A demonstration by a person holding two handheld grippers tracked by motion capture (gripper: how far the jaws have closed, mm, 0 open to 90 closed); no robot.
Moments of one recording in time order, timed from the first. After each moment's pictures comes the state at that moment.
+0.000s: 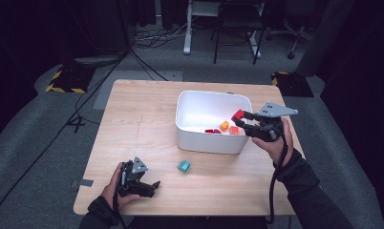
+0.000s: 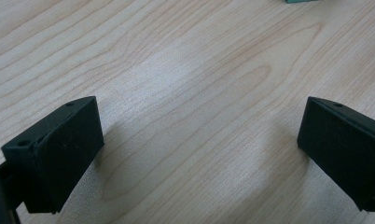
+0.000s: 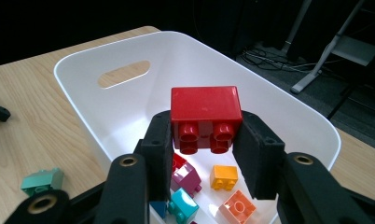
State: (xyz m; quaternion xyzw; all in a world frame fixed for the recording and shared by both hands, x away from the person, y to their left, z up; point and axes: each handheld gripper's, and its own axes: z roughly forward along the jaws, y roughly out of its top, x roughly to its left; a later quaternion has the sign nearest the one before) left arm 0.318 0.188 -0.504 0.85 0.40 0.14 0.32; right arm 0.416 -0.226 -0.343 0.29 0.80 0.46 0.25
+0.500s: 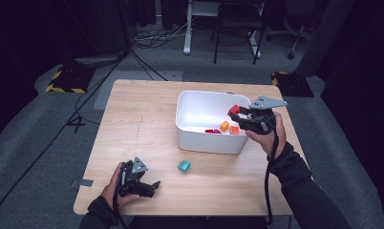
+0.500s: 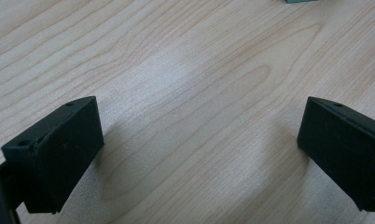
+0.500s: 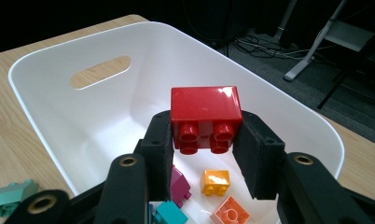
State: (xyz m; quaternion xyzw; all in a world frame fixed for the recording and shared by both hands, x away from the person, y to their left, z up) left arm 0.318 0.188 -0.504 0.85 0.40 0.14 0.32; right arm 0.441 -0.212 -0.348 0.32 0.80 0.44 0.25
